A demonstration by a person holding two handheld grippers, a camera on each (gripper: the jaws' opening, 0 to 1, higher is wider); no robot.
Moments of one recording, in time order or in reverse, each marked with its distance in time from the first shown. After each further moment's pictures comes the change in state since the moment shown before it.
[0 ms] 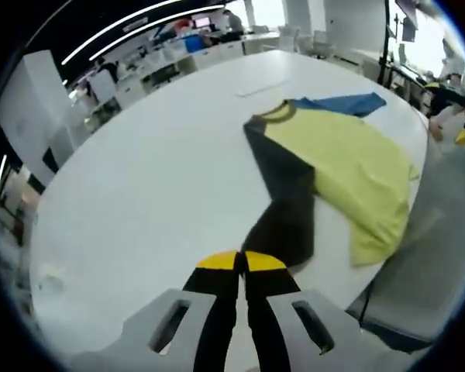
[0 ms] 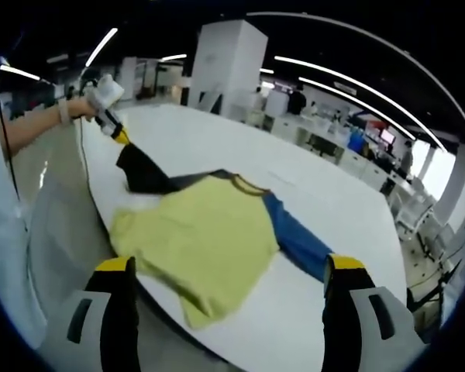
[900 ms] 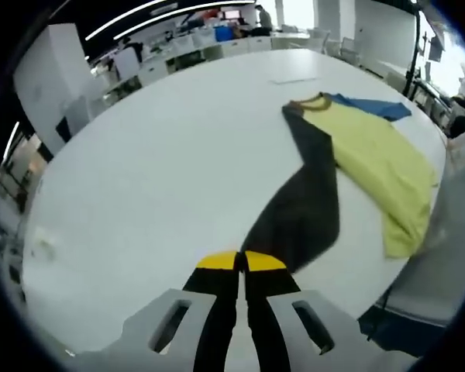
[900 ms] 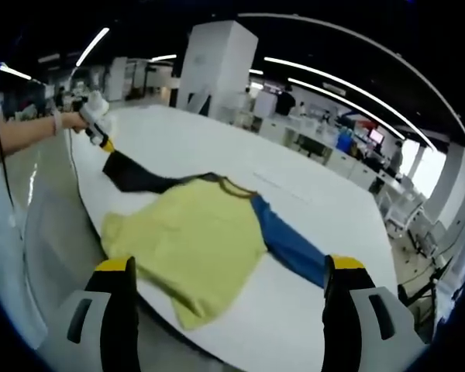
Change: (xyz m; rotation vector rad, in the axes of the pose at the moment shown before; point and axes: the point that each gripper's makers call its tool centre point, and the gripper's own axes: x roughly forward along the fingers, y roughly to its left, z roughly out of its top) left arm 0.015 0.049 -0.039 -0.133 0.008 0.072; right arm -0.007 -0.010 0.006 0.014 0.000 -0.067
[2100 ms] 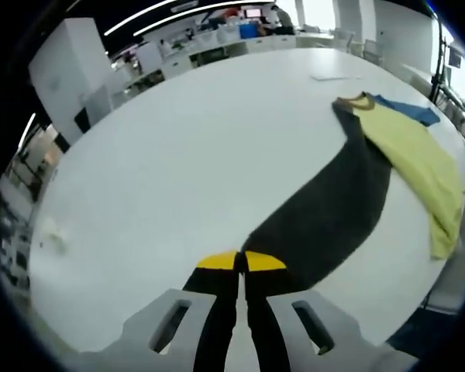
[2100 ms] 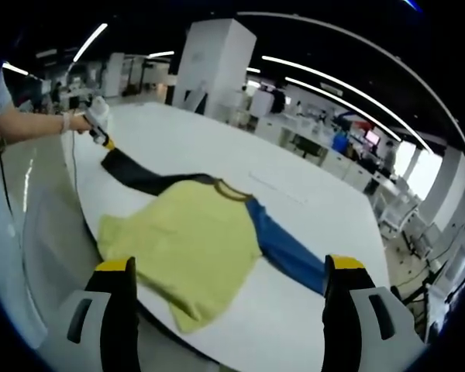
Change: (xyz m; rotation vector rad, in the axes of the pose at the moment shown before) left arm 0.028 0.067 -0.009 -0.036 0.011 0.095; right arm 0.001 -0.003 0.016 -0.016 0.016 -0.033
